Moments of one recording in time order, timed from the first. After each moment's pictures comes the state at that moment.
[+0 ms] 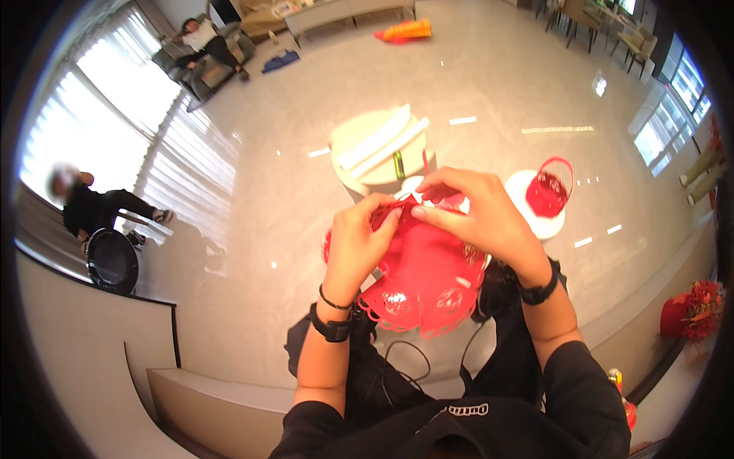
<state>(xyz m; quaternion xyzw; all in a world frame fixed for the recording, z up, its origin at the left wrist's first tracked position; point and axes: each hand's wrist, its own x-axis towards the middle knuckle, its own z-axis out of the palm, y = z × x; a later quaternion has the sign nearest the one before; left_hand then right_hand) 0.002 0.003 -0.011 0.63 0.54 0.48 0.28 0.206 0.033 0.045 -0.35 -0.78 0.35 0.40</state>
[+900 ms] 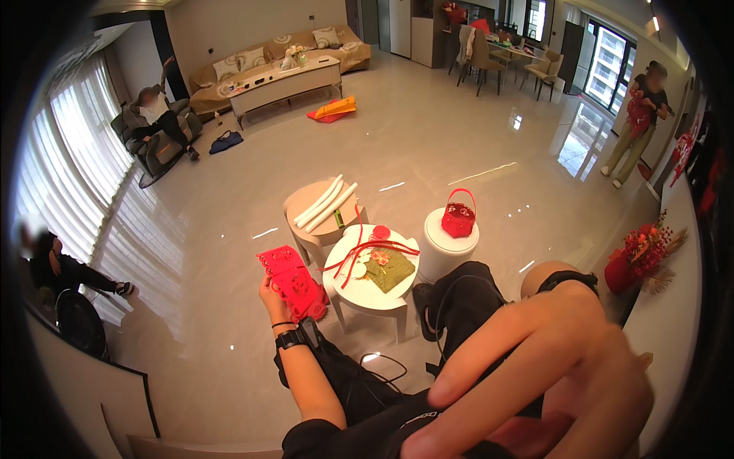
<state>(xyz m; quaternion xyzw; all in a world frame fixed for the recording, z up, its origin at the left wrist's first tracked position) -0.135 -0.026 -0.134 0.31 0.43 0.73 0.43 0.276 -0.198 0.268 0.03 -0.83 0.10 0.54</state>
